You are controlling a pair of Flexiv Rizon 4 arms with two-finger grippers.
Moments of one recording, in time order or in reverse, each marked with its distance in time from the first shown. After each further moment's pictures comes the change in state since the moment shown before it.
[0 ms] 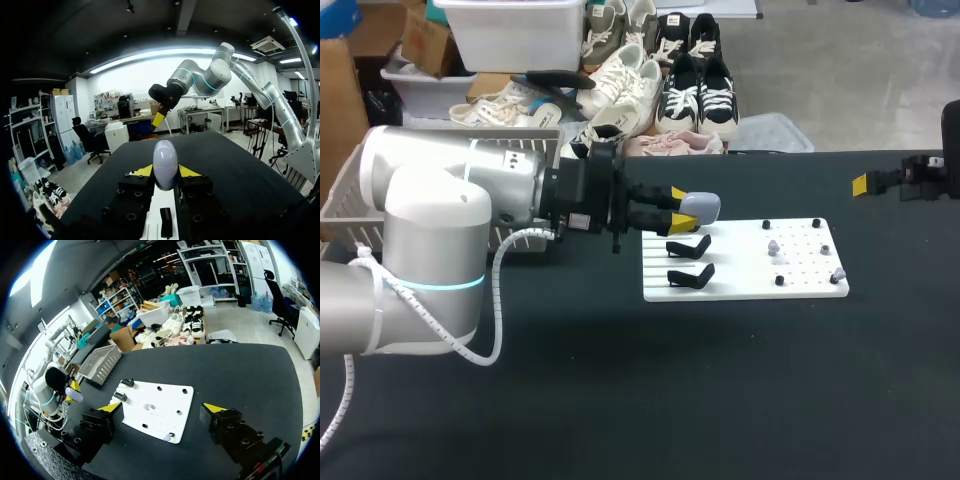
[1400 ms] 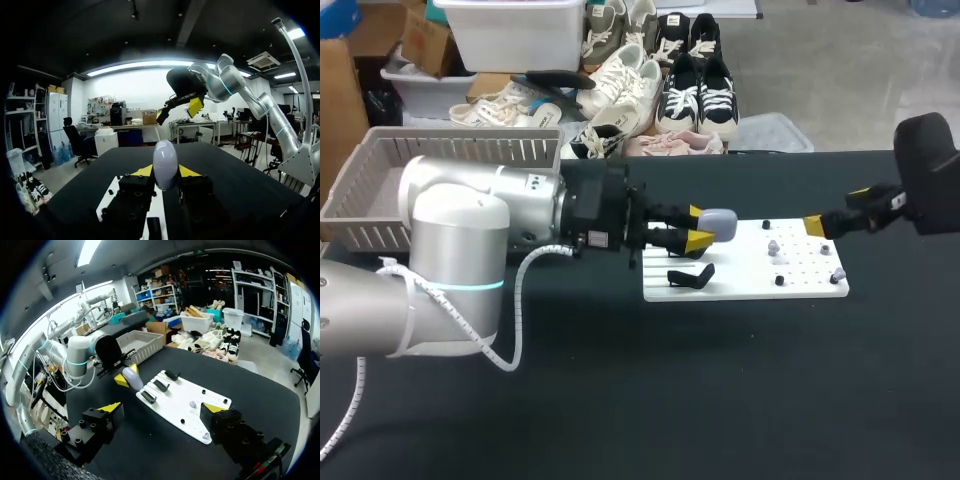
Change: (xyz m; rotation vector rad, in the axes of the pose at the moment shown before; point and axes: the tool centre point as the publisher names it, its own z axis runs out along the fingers) left arm 0.016 -0.010 0.030 0.090 -0.123 -0.070; right arm 0.039 0.116 -0.019 -0.137 -0.024 -0.404
